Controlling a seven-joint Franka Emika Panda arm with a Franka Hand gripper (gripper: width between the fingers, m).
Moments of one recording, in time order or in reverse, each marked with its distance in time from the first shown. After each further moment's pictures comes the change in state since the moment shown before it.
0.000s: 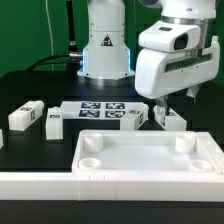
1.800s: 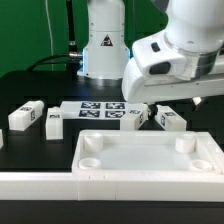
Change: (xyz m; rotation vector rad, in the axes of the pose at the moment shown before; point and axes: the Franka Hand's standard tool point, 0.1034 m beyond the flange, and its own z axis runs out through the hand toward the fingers) arm -0.002 0.002 0.009 0.186 -0.438 0.463
